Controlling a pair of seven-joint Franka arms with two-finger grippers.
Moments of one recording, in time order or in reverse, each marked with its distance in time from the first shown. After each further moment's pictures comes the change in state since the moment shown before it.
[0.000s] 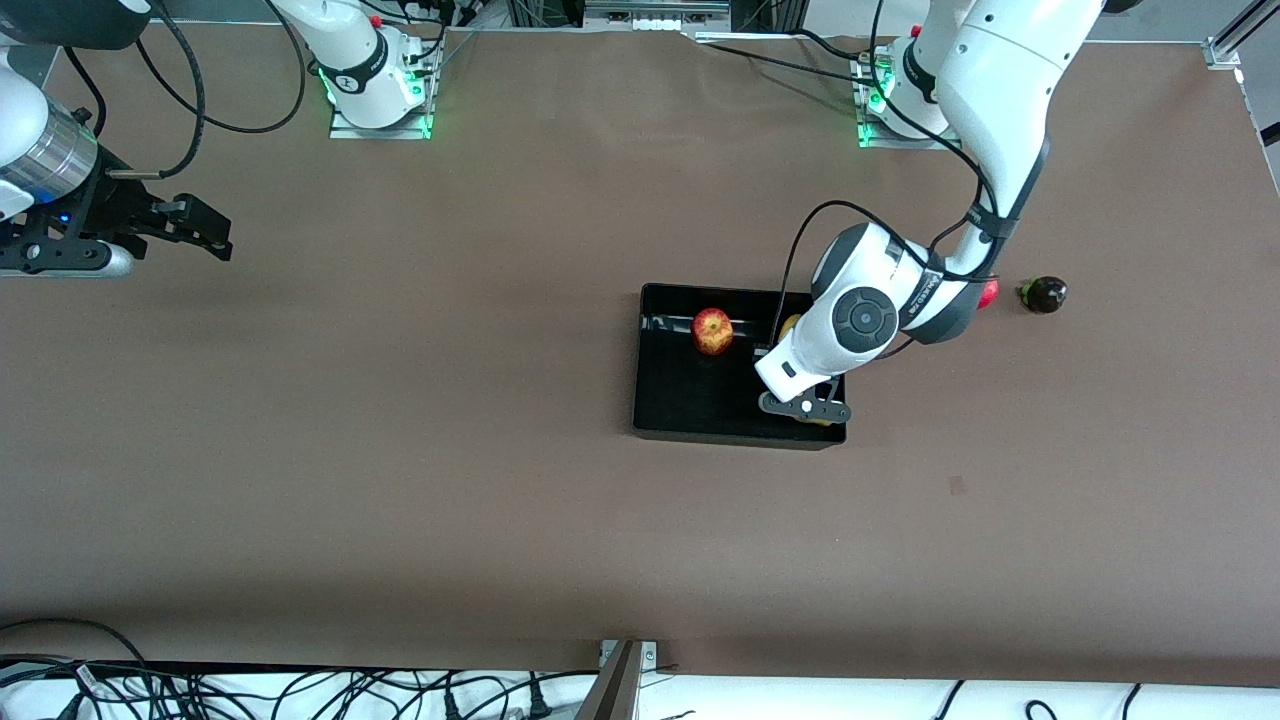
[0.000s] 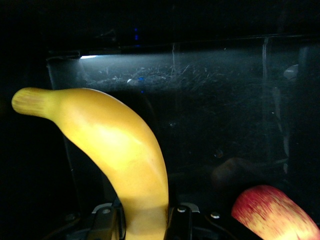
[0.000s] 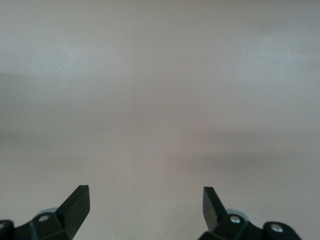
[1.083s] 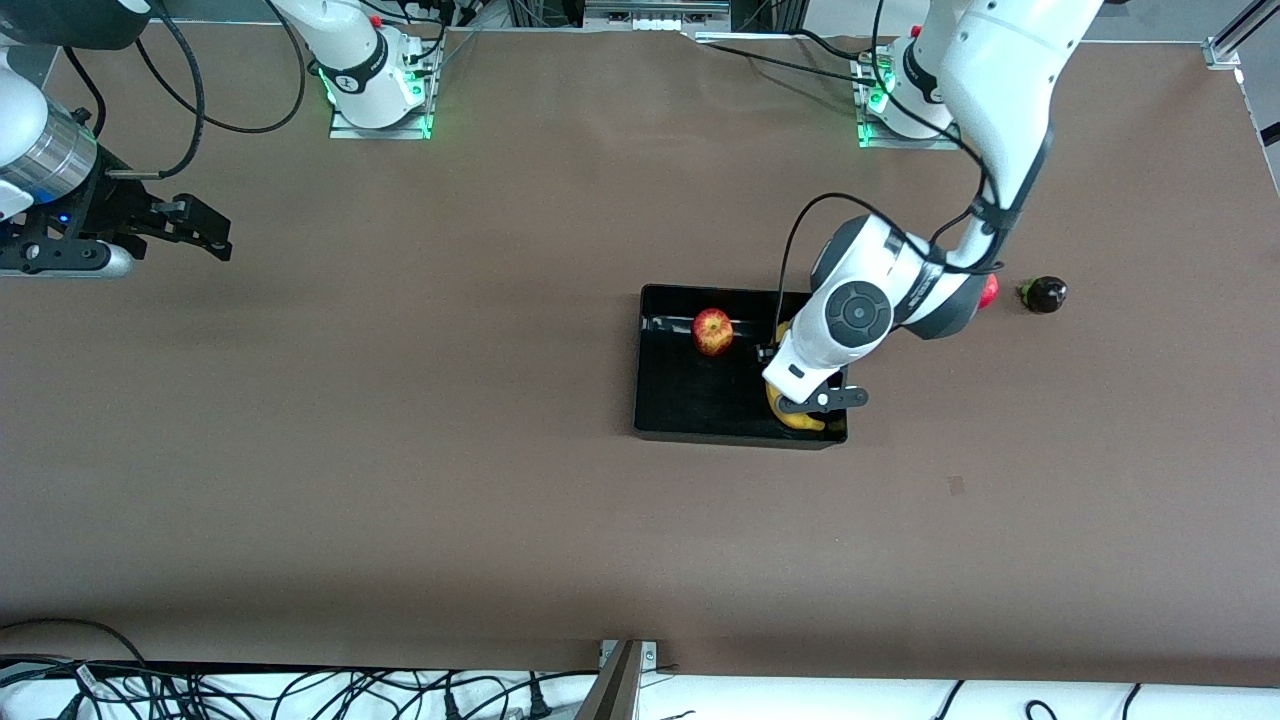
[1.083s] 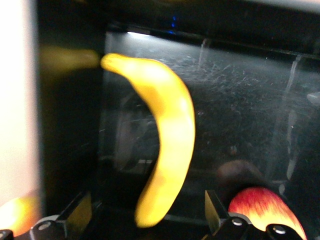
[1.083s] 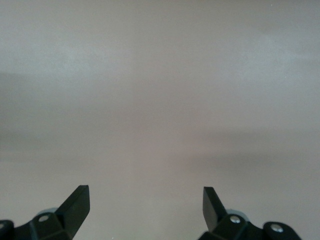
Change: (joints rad) left arm -0.001 -0.086 0.009 0.044 0.031 -0.216 -0.274; right arm -0.001 0.000 0.000 0.000 0.000 0.000 0.000
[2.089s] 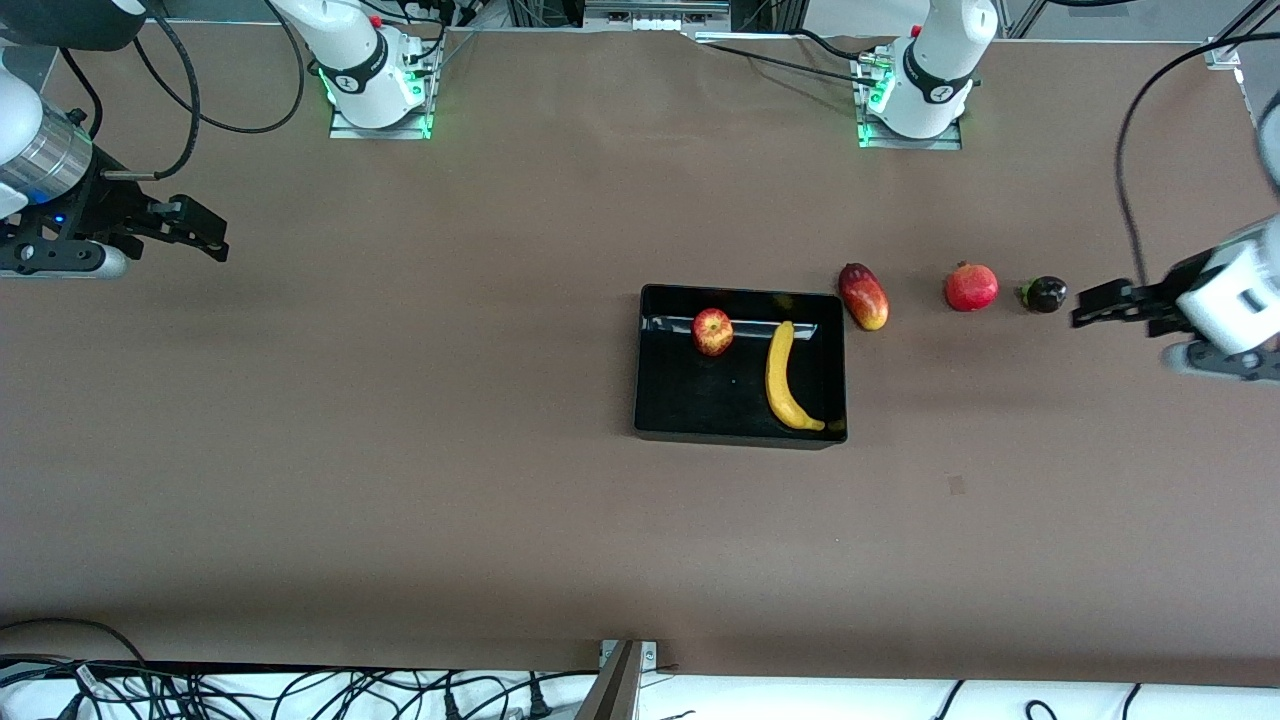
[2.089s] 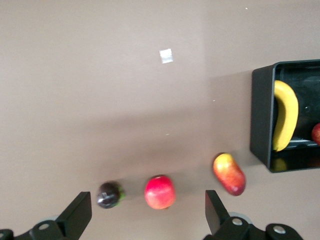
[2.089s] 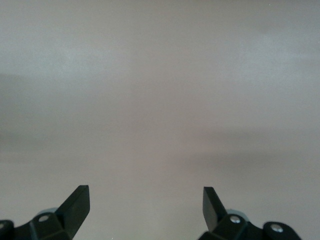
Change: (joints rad) left arm 0.235 -0.376 0.371 0.113 -0.109 -0.366 0.870; right arm -0.002 0.001 -0.003 0.002 0.000 0.000 0.000
